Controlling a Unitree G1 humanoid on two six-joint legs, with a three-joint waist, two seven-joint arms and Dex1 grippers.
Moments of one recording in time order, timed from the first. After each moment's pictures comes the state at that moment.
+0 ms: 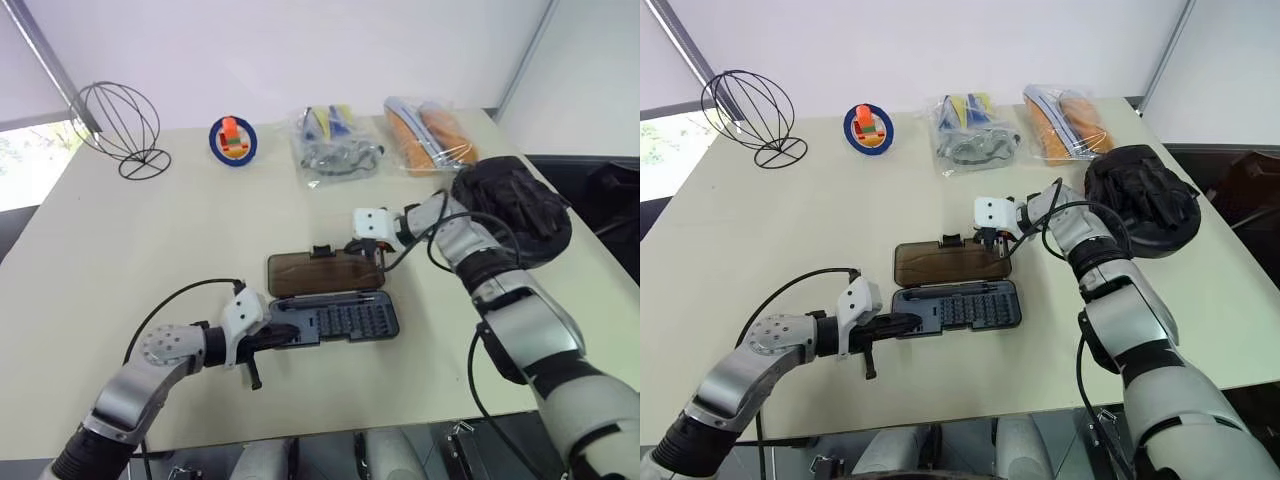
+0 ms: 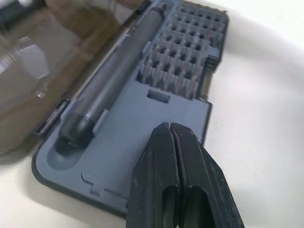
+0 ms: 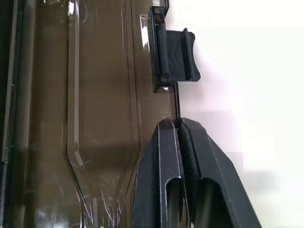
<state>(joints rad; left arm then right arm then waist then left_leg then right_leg) -0.05 0.63 -0.18 -0.33 -0.35 0.44 -0.86 -1.06 -0.44 0.38 0.93 -0.23 -0.26 1.11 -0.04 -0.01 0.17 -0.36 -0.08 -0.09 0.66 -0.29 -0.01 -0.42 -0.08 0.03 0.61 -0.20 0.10</state>
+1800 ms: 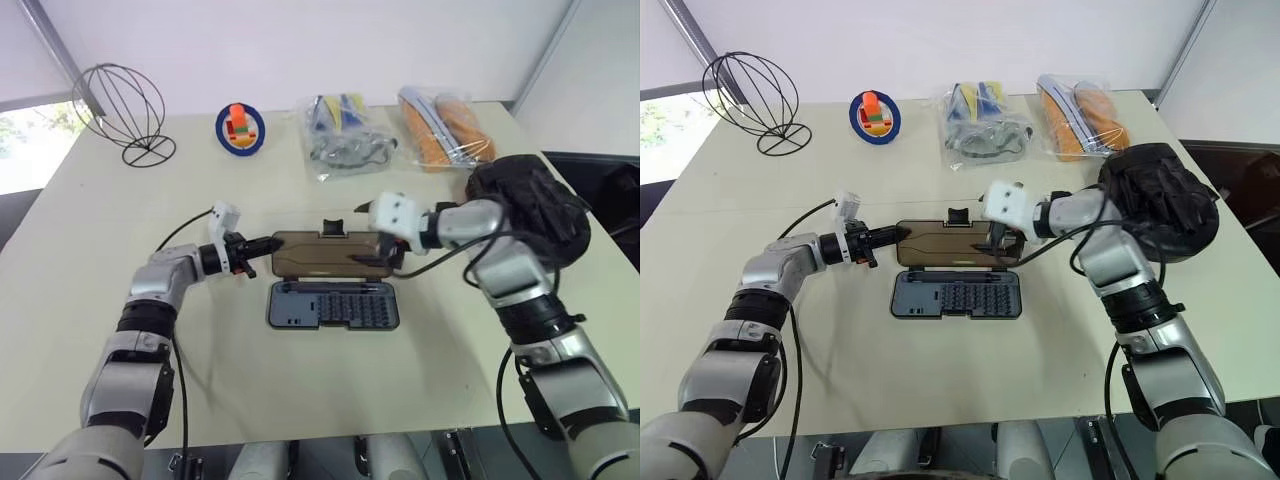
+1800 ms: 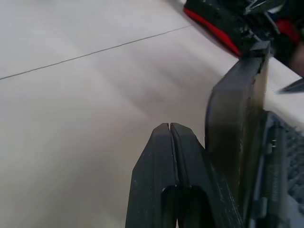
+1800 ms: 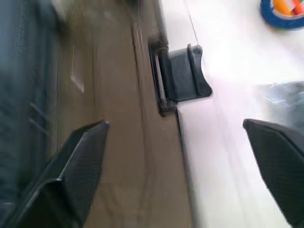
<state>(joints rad) -0.73 0.44 0.02 0.65 -0.39 0.41 -1.15 -0.77 -0.53 0.05 -0.03 0.20 0.65 1.09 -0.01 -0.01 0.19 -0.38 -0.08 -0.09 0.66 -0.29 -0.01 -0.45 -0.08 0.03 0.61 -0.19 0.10</state>
